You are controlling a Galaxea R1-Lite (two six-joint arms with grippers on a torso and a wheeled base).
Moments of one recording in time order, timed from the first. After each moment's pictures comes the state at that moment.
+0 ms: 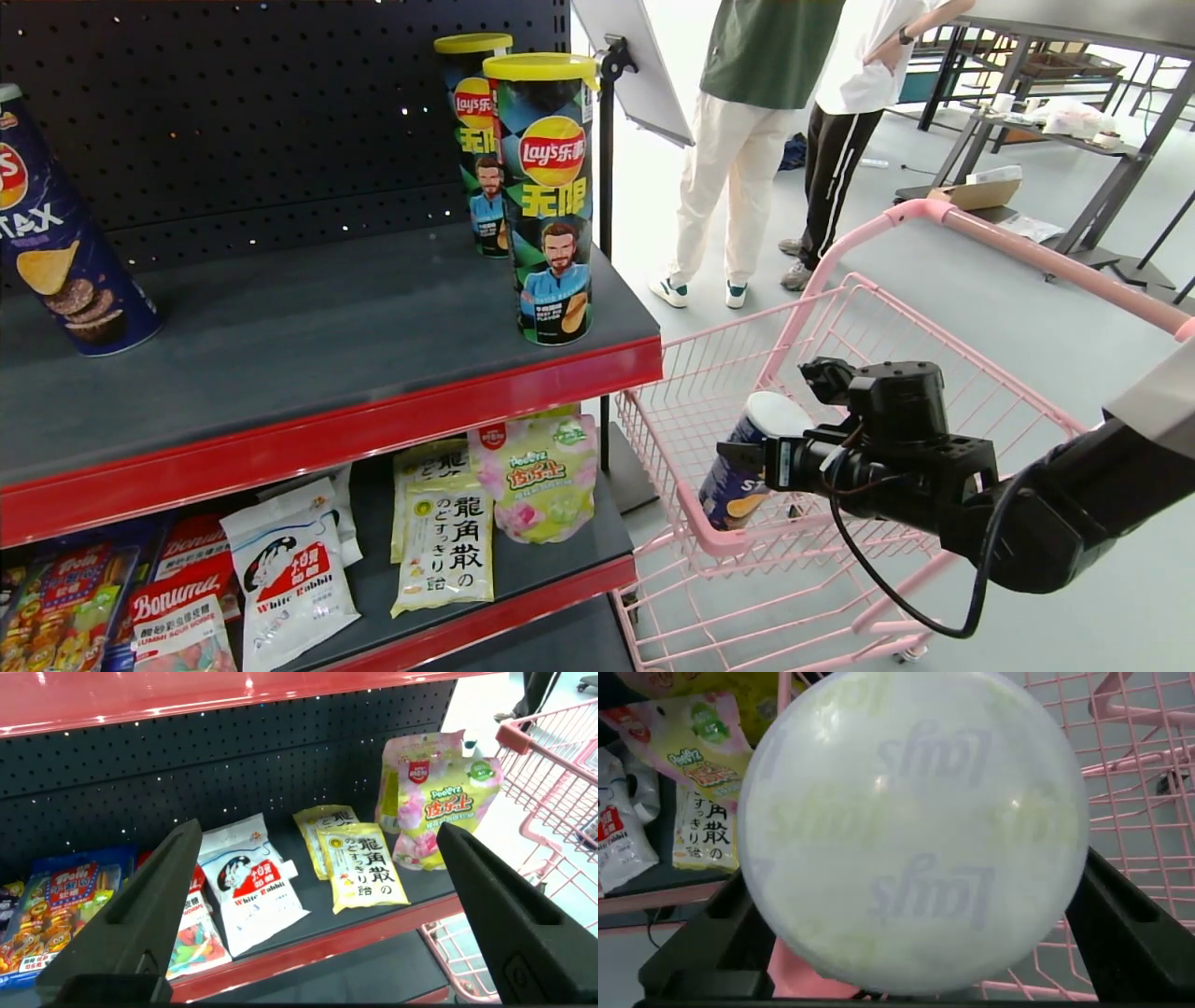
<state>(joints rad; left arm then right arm) 0.00 0.00 0.00 0.00 0.02 0.01 0.38 2.00 -0.65 -0.80 0.03 0.28</state>
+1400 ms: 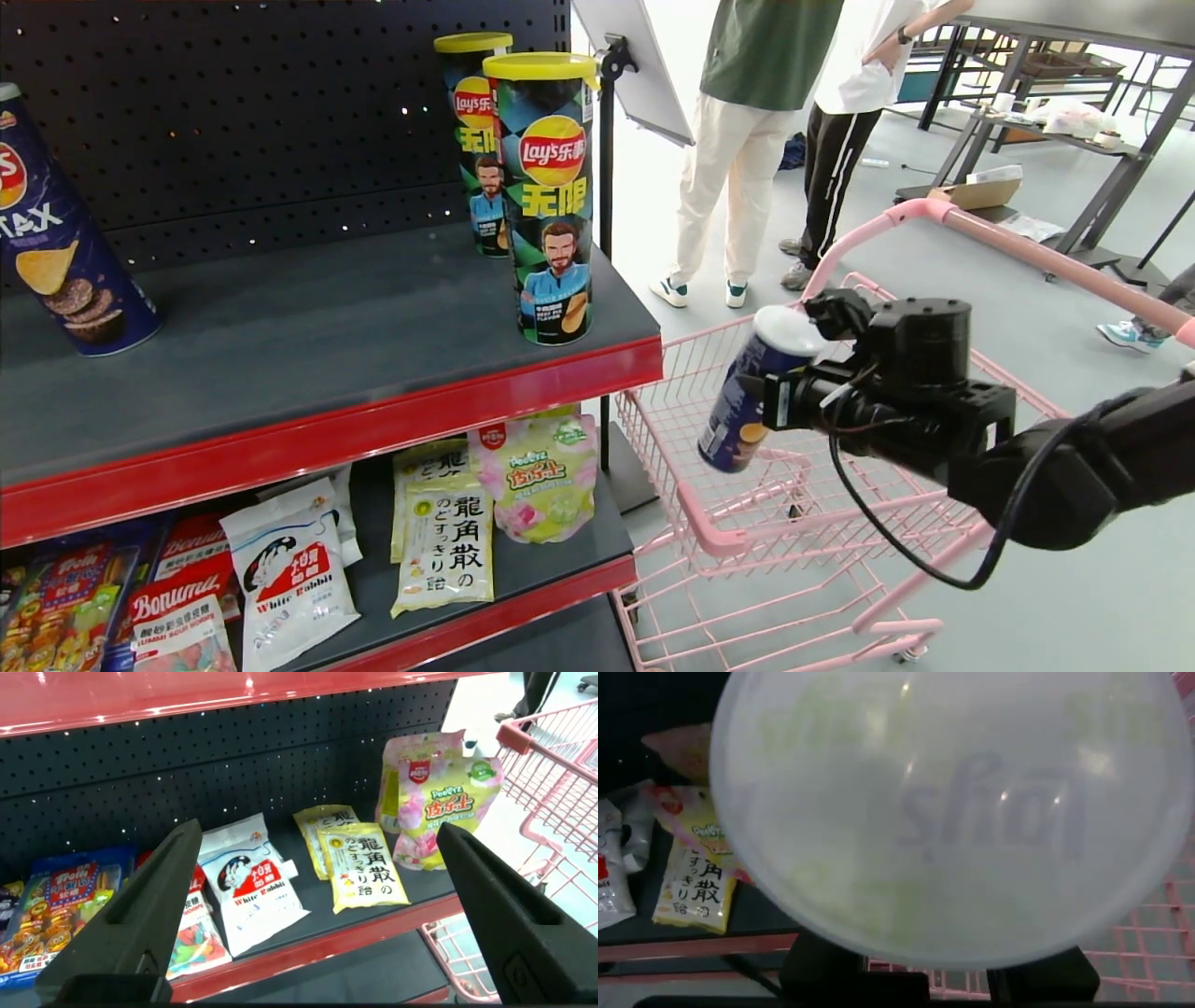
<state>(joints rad) 0.00 0.00 0.00 0.00 0.02 0.01 0.40 1.89 -0.79 -0.74 -0.06 0.13</state>
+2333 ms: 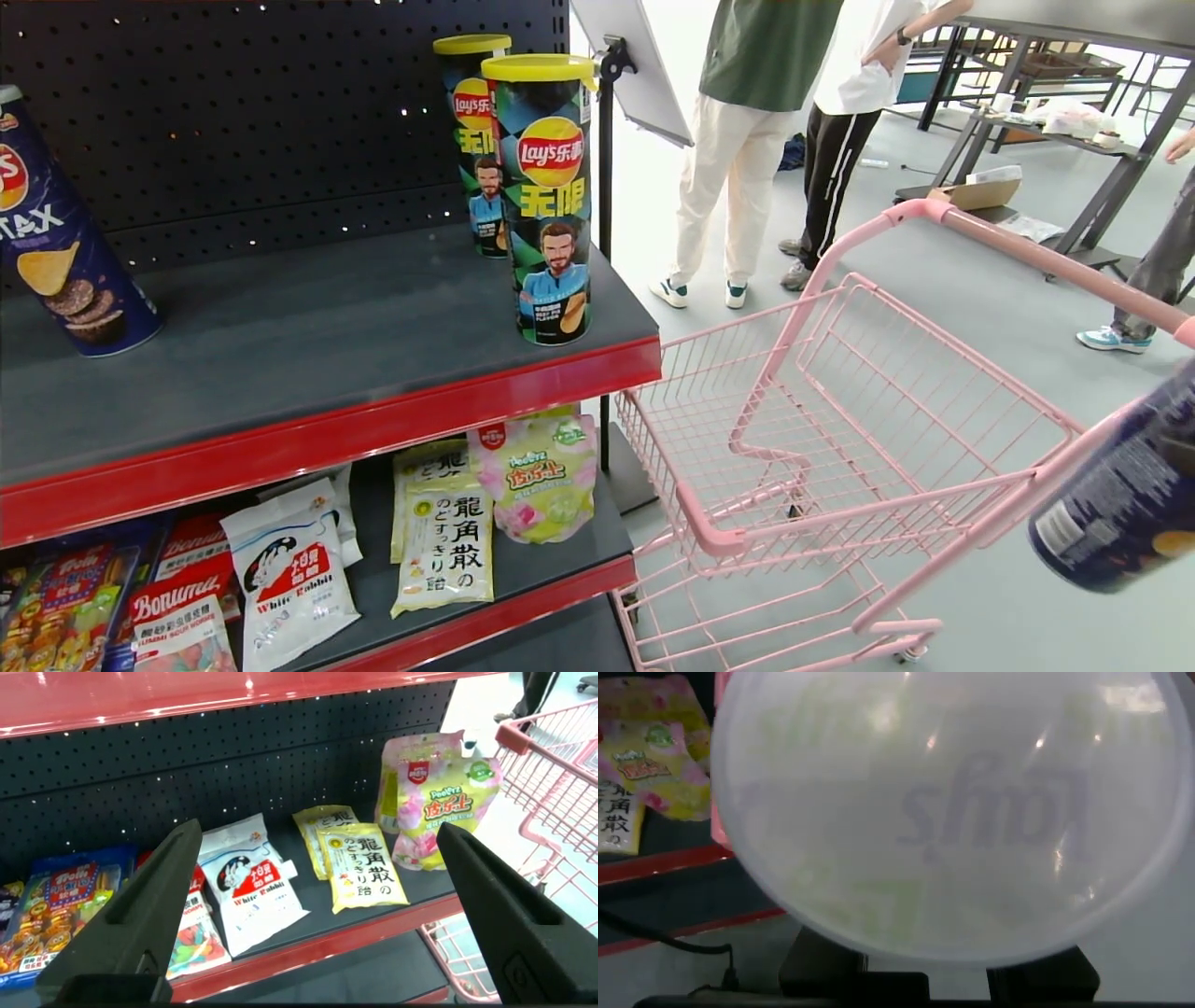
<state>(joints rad) 0.00 0.00 0.00 0.00 0.02 0.01 0.31 0.84 -0.71 0.24 -0.28 -0.01</state>
